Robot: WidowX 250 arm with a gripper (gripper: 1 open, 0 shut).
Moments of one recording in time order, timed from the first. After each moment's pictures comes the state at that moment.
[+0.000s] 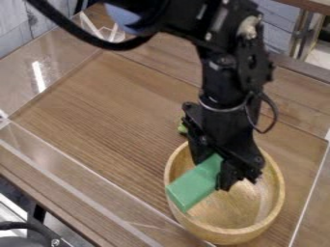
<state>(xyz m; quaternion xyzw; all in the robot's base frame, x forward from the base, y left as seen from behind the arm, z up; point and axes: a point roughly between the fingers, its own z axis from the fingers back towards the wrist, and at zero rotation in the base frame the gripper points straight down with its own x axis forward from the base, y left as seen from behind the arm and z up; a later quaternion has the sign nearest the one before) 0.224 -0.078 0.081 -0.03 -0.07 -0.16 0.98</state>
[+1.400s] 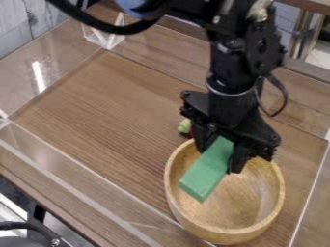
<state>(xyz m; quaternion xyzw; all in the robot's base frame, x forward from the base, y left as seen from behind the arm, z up) 0.230 -0.088 0.090 -0.02 -0.08 -0.07 0.99</state>
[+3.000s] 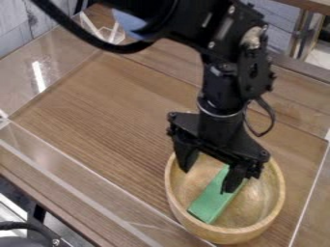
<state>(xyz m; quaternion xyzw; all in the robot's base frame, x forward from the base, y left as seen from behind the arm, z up) 0.217 -0.075 0.073 -0.01 -0.05 0.03 1.00</state>
